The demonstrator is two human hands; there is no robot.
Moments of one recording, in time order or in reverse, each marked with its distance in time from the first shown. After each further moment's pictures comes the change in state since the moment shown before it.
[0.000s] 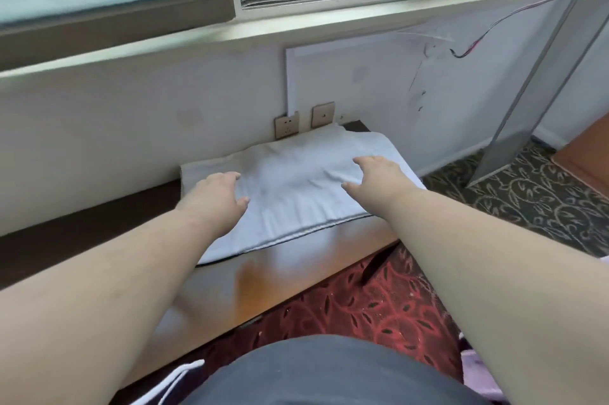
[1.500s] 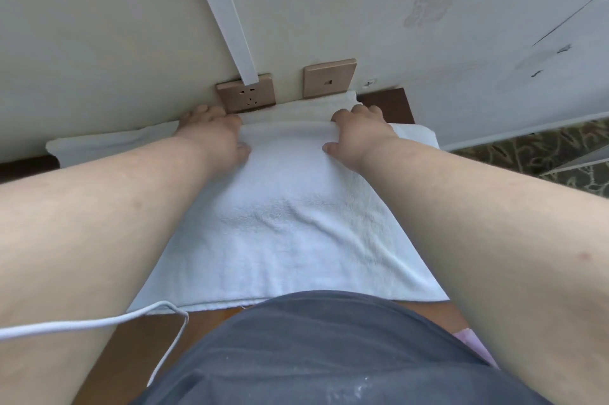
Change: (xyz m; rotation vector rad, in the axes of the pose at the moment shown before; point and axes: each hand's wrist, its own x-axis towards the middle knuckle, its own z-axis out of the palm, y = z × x) left_hand 0.337 0.085 0.121 0.303 -0.273 -0.098; right_hand 0.404 0.075 0.084 -0.215 -0.334 -0.256
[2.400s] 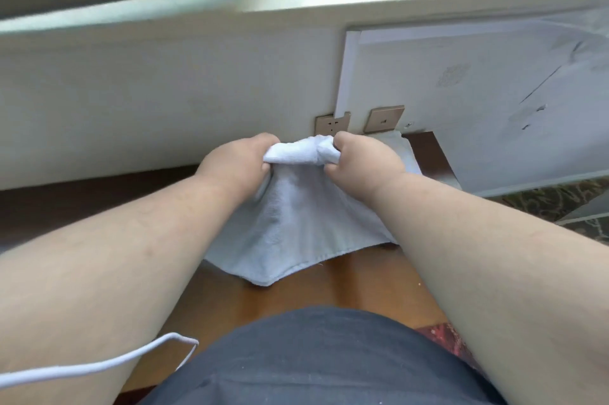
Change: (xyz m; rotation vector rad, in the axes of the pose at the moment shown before) left_hand -0.202 -0.113 -0.047 -0.440 0.336 0.063; right_hand -0.167 -0.176 -0.035 0.132 0.372 -0.194
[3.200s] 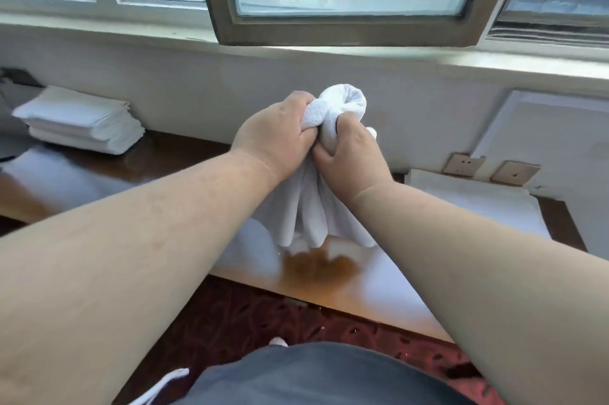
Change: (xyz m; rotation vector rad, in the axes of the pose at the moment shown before) left_hand -0.266 -0.064 -0.154 -0.072 0.558 -0.219; right_hand -0.141 -0.293 0.008 0.547 0.261 -0.453
